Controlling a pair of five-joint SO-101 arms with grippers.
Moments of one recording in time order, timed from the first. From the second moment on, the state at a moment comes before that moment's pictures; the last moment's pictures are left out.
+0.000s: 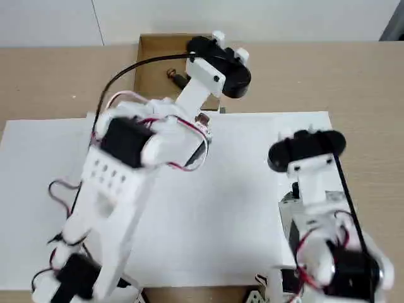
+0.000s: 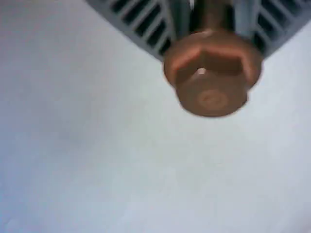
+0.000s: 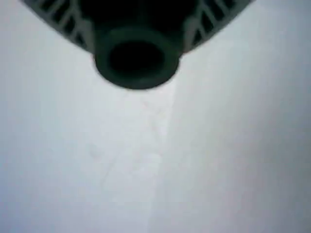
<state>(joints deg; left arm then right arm) 28.4 -12.1 -21.4 99.4 -3.8 2.3 -68.9 27.9 98.4 17.3</state>
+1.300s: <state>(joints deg) 16.6 -65.0 41.6 62.3 9.9 -16.0 -72.1 53.7 58.3 -6.0</state>
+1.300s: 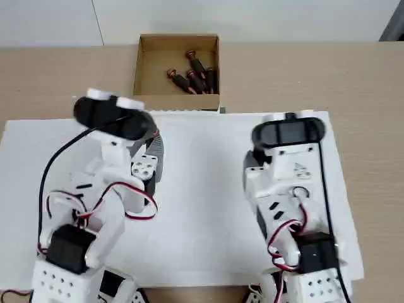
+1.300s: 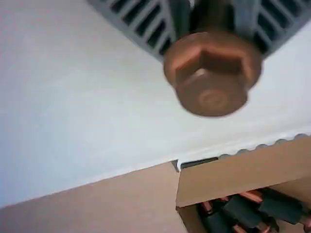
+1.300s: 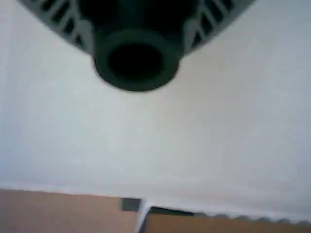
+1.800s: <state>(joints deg) 16.6 -88.3 61.1 58.2 17.4 -28.7 -72.0 61.3 49.5 -6.0</state>
